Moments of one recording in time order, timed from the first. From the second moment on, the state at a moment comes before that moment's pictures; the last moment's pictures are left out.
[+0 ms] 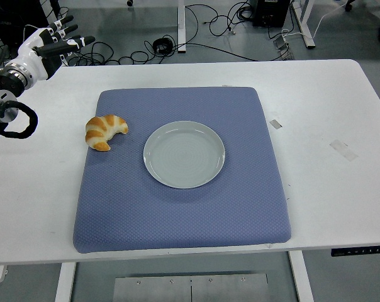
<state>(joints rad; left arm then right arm) -1.04 0.42 -0.49 -0.69 0.09 -0.04 -0.09 -0.12 0.00 0.08 0.14 -0.10 -0.14 0.25</state>
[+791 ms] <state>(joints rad) -1.04 0.42 -0.49 -0.69 0.09 -0.04 -0.09 -0.12 0.00 0.08 0.14 -0.10 -0.14 0.25</state>
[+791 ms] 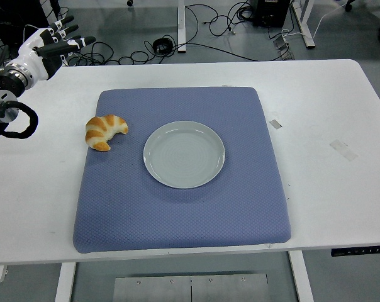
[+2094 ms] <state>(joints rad) -1.04 0.42 -0.49 -0.69 0.09 -0.04 -0.09 -0.12 0.00 0.08 0.14 -0.10 -0.14 0.25</state>
